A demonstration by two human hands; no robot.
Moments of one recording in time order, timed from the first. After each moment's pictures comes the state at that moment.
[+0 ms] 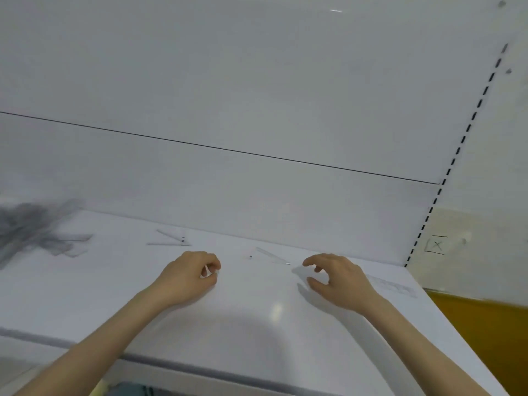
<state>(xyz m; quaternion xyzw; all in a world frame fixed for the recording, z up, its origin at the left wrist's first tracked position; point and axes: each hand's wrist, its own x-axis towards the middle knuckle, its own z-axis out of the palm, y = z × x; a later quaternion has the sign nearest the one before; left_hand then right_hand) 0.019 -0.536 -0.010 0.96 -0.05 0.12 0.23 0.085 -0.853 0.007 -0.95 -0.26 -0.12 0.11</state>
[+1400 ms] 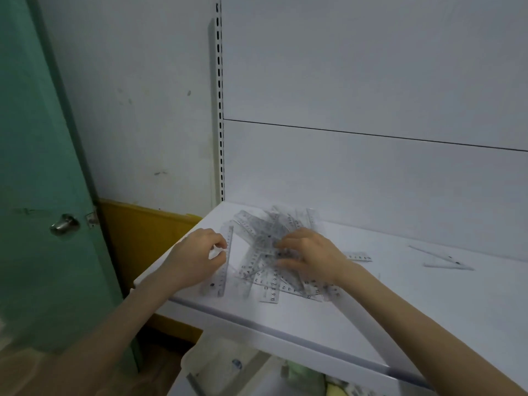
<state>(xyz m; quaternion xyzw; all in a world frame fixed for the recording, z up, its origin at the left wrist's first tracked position) -0.092 0.023 -0.001 0.97 0.06 0.18 0.18 0.026 -0.211 0.003 -0.86 -0.49 -0.10 0.10</state>
